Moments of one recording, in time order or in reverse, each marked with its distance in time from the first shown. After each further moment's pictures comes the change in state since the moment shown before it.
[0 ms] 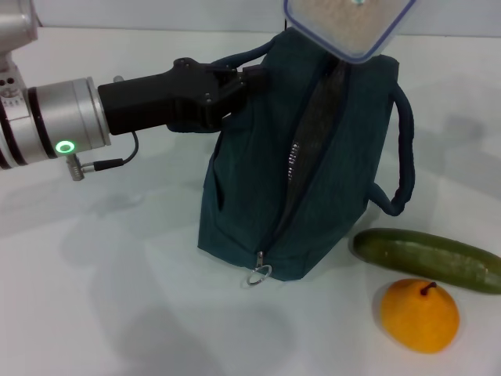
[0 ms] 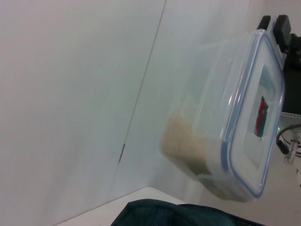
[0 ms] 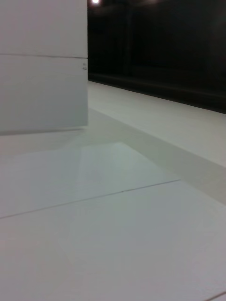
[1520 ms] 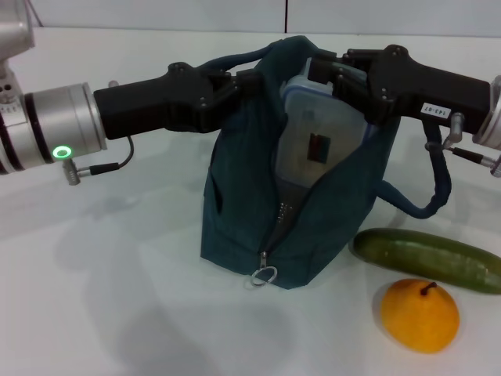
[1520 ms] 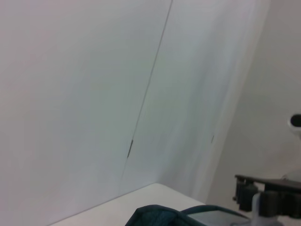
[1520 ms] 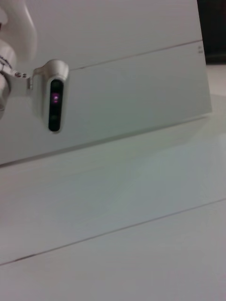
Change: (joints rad) left arm 0.012 0.004 0.000 -0.012 -0.001 -0.013 0.022; right arm -0.057 0.003 -0.325 0.082 -0.076 0.189 -0.021
